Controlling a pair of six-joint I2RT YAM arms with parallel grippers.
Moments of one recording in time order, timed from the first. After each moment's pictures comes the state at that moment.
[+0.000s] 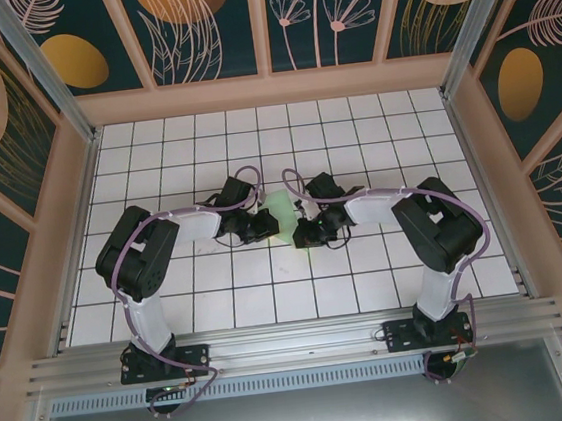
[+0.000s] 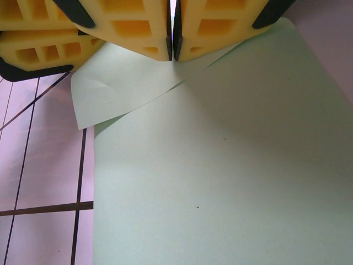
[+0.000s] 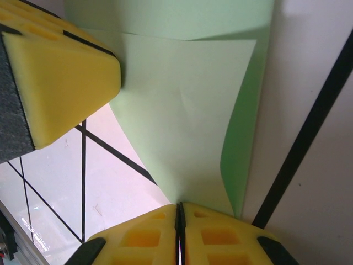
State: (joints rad) left arm -0.55 1.90 0.97 -0.11 0.51 -0.70; right arm 0.62 1.80 0.93 -0.31 -0.53 0.45
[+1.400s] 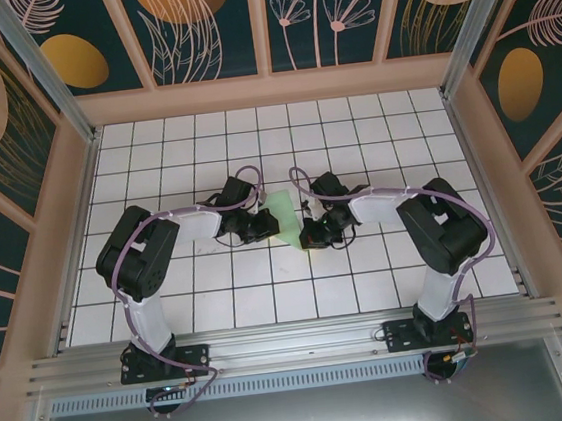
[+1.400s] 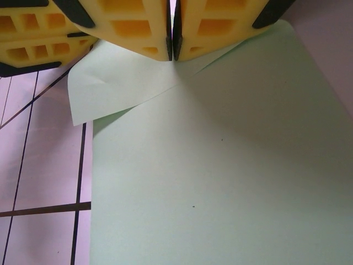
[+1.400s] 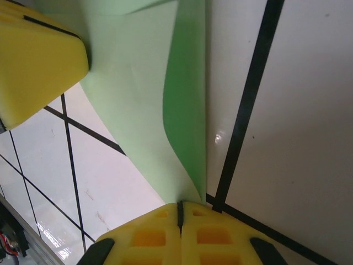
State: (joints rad) left arm -0.55 1.90 0.98 -0.12 0.50 -0.70; right arm 0.59 1.78 0.92 -0.37 -0.53 0.49
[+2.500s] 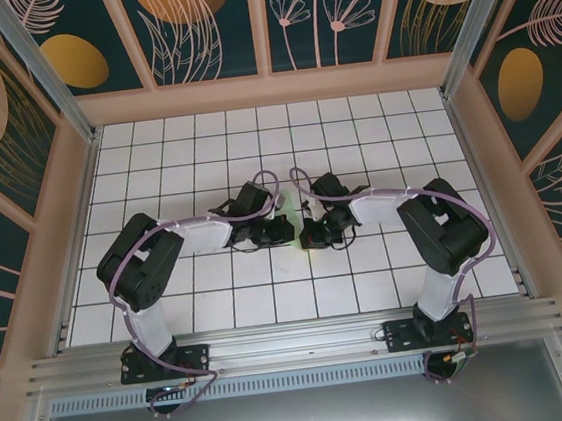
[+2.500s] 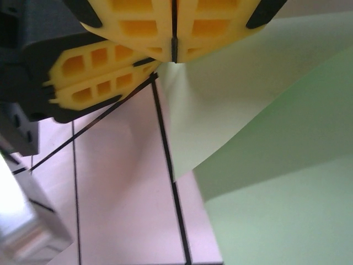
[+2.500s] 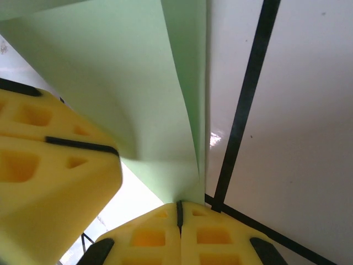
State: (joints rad) left arm -0.68 1.85 0.94 -0.03 0.49 -0.70; right arm 0.59 1.78 0.91 -0.36 -0.52 0.50
